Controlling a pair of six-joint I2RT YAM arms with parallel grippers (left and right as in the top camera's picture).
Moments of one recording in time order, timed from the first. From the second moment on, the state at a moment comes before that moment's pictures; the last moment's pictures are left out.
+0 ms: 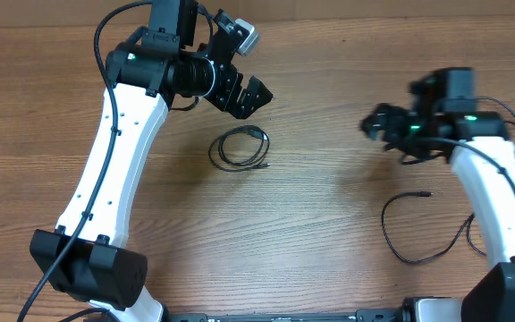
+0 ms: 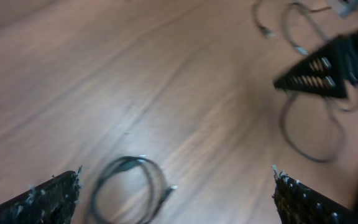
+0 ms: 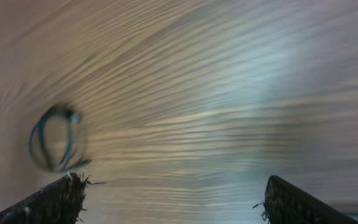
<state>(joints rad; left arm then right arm) -0.25 1.79 1.87 -1.03 0.54 0.26 0.03 1.54 1.22 -0.80 -0.31 0.33</state>
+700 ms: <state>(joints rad) -0.10 1.79 1.87 -1.07 0.20 0.08 0.47 1.89 1.22 -0.37 -0.32 0.46</state>
